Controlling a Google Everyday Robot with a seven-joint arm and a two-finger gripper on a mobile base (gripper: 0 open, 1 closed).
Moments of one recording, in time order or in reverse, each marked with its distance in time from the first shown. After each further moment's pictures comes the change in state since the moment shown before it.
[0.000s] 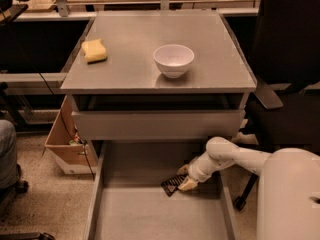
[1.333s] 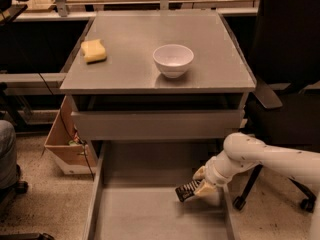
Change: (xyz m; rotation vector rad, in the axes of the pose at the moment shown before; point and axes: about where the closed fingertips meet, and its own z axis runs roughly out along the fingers) arm -0.019 0.073 -0.104 0.021 0.097 0.073
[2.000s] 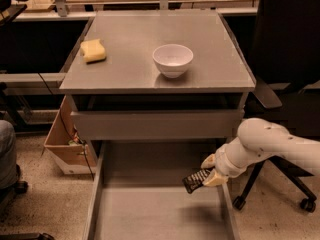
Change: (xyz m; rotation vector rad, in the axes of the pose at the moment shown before) arm -0.023 0.014 -0.093 0.088 0.034 -0.072
